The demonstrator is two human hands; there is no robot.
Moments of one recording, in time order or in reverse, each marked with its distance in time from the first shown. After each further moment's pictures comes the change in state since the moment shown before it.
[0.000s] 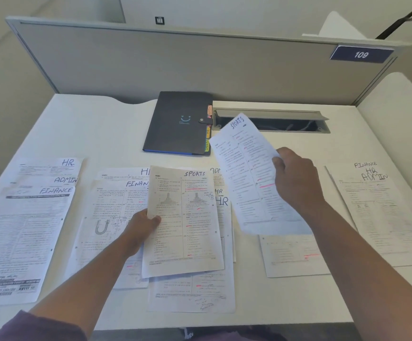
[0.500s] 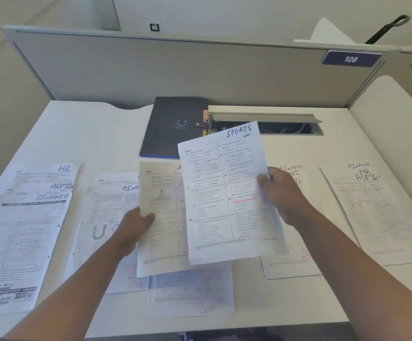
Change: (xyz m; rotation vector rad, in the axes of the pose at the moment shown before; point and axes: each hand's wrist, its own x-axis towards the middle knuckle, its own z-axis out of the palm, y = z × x) left_hand -0.010 0.020 -0.012 -0.109 -0.015 0.056; right_hand -0.012 -0.001 0.023 0.774 -0.283 0.425
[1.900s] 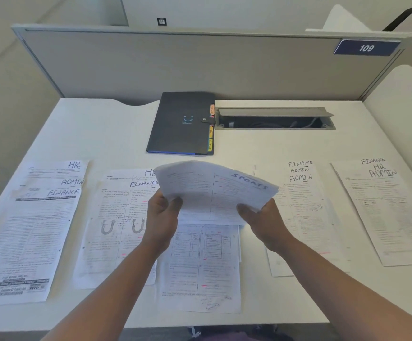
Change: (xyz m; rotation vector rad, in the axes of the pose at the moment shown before) left_hand -0.071 0.048 0.069 -0.299 0.020 0.578; right_hand -0.034 0.056 0.044 0.149 -0.181 -0.249
